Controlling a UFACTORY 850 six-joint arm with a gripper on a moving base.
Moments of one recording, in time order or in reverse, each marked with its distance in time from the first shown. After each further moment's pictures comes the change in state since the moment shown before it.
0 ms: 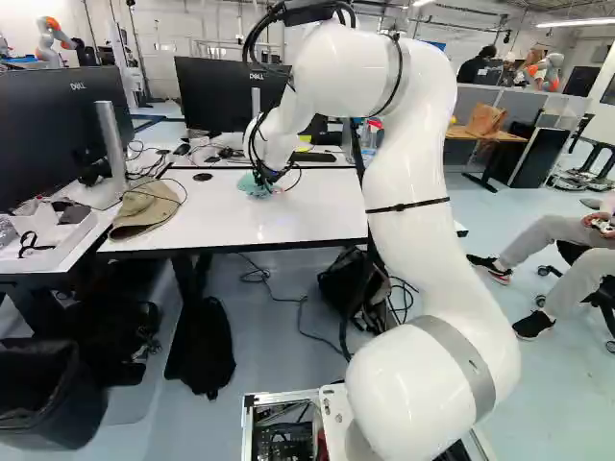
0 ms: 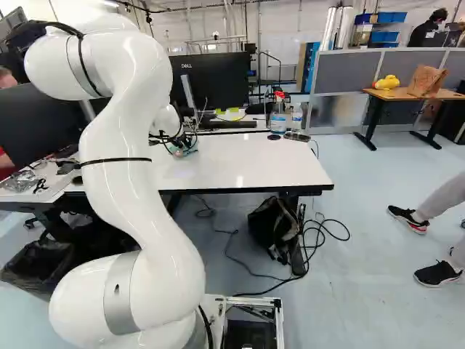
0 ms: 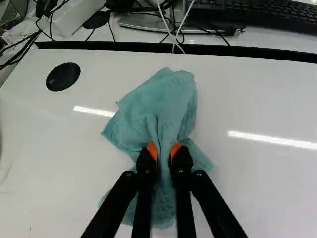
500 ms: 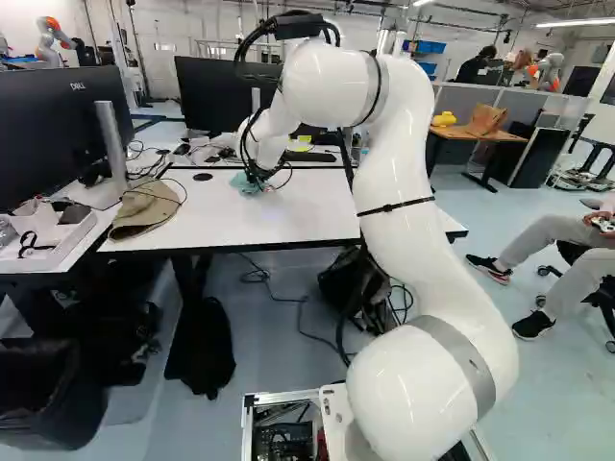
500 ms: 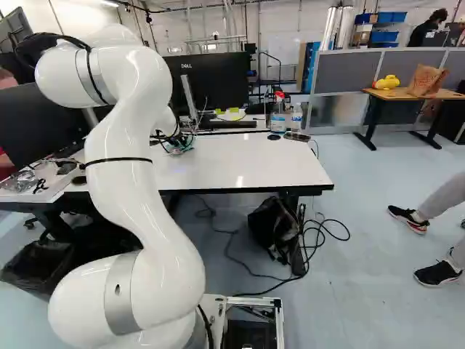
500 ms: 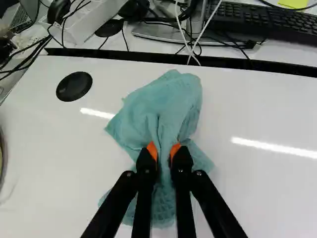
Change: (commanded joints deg) arm 1.4 -3.5 -4.6 0.0 0.0 0.0
